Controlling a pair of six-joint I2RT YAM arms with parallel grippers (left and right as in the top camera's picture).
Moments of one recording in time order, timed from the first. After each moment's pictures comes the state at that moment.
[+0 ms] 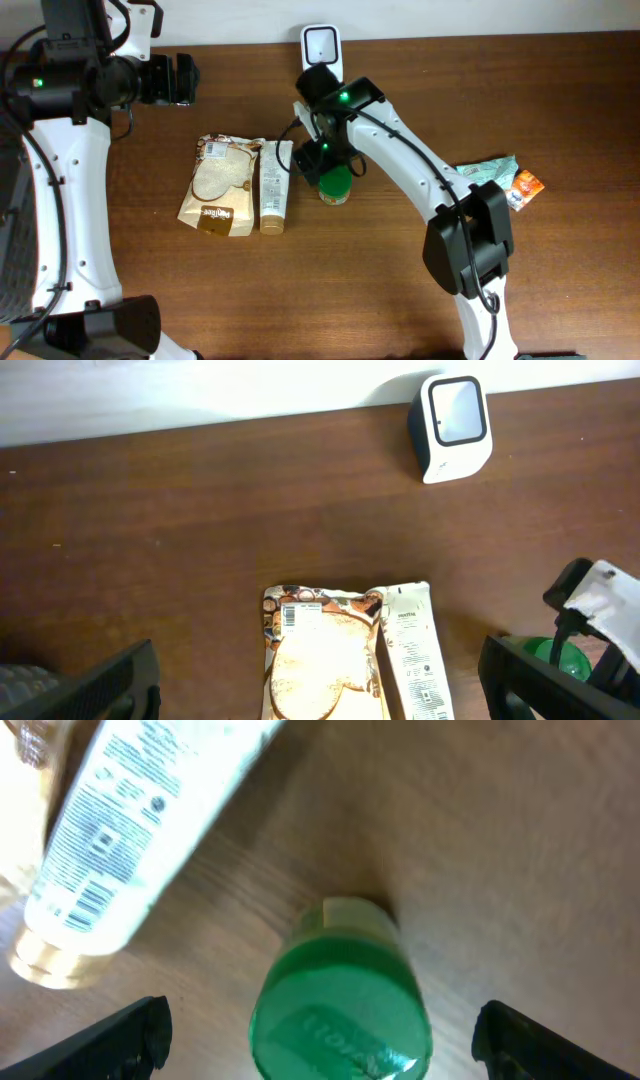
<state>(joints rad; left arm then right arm) 0.07 1.77 2.07 -1.15 0.21 0.14 0.55 2.20 2.00 -1.21 -0.09 0.00</state>
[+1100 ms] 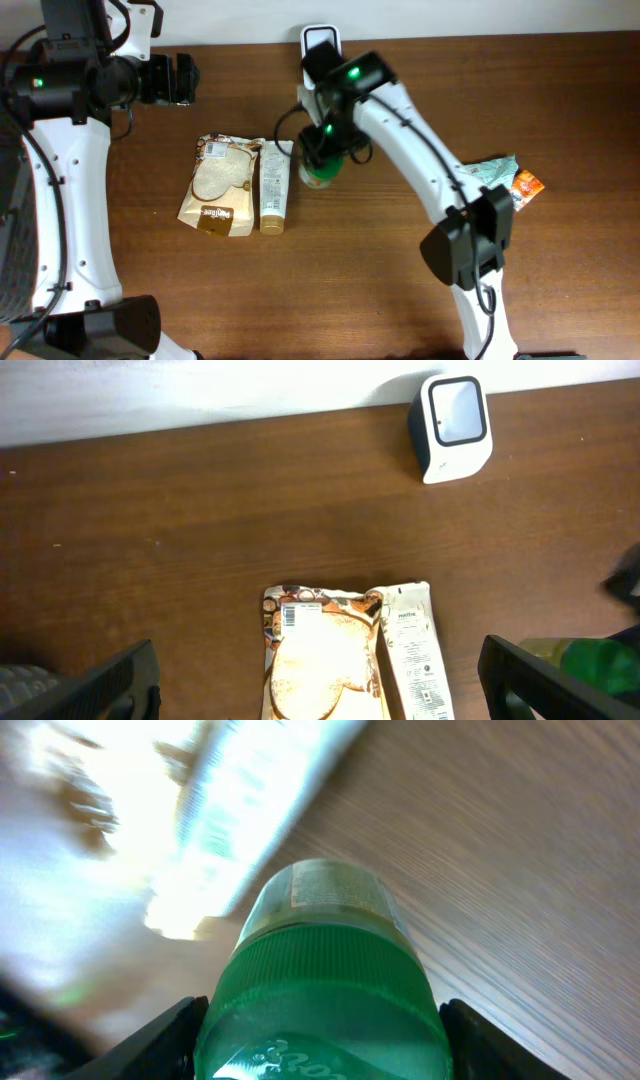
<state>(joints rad) 0.07 1.77 2.07 -1.15 0.21 0.14 0.51 2.25 2.29 -1.46 -0.26 0.01</state>
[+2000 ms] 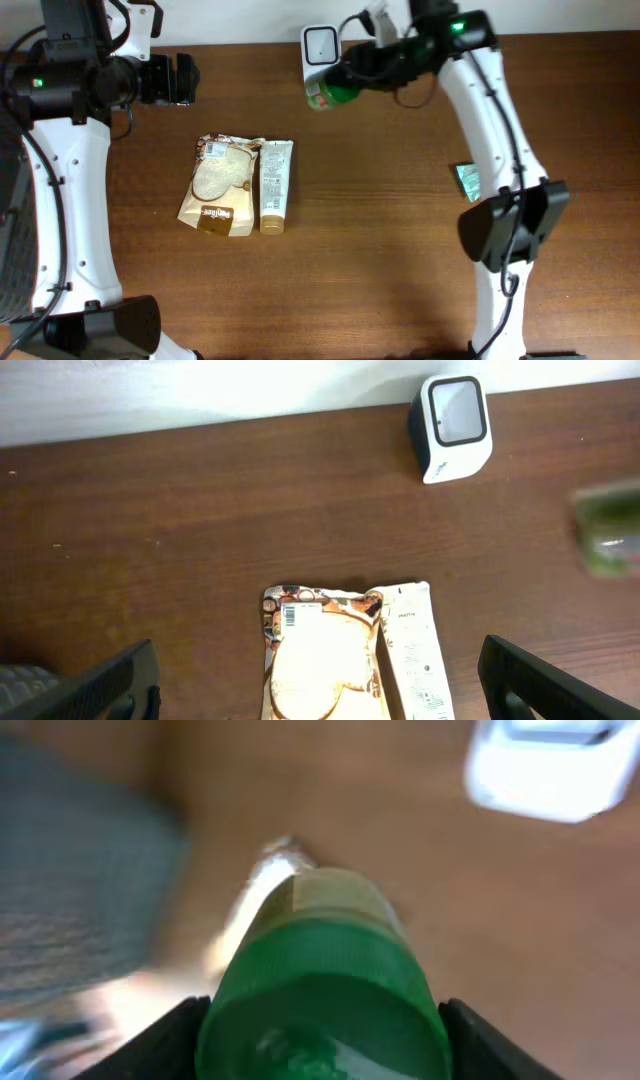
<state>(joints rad) 0.07 1.77 2.07 -1.15 0.21 0.14 0.24 2.24 2.39 -1.15 -0.63 0.12</state>
